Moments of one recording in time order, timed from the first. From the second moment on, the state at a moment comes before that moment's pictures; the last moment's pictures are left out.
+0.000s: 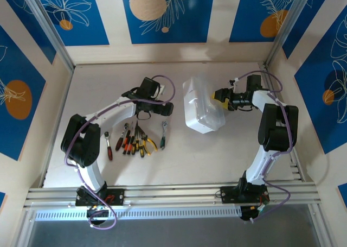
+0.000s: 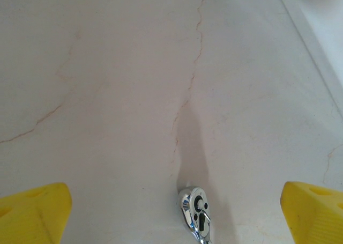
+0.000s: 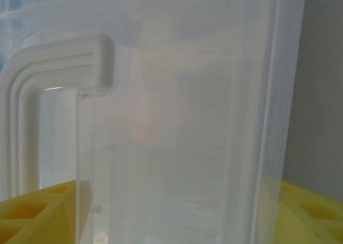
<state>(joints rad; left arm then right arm) -0.57 1.77 1.33 -0.49 0.07 -0.21 -0.13 1.86 1.22 -0.51 -0.97 0.19</state>
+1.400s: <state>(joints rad) -0.57 1.77 1.37 -0.51 0.14 -0.22 -0.17 1.77 1.21 -0.70 -0.72 0.22</state>
